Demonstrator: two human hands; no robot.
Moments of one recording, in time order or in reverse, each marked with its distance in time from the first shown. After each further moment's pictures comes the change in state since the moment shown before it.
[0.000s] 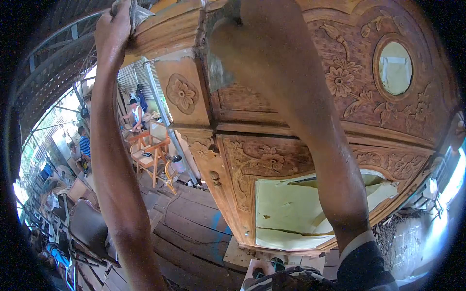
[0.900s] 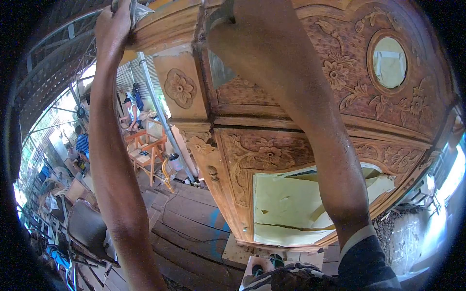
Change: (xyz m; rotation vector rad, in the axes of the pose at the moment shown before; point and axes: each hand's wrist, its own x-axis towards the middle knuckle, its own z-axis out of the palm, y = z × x) left_hand -0.001 0.003 0.000 -0.091 -0.008 0.006; right_hand -0.018 -0.001 0.028 -0.048 0.413 -0.297
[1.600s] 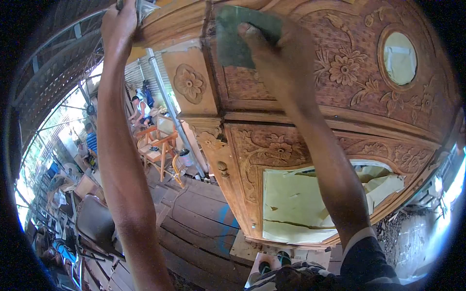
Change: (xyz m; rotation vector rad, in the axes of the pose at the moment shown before) left_hand -0.004 0.008 -0.004 -0.076 -0.076 -0.106; right_hand -0.043 0.076 0.042 0.237 0.030 0.288
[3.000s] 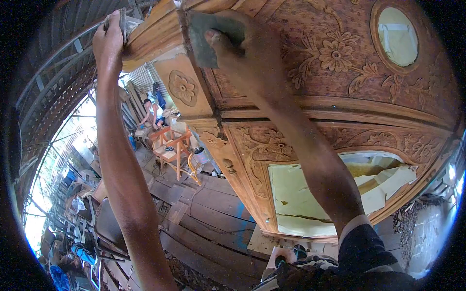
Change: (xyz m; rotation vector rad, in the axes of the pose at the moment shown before) left_hand 0.026 -0.039 -0.001 0.271 -0.002 -0.069; right_hand -0.005 0.016 0.016 0.138 0.097 -0.014
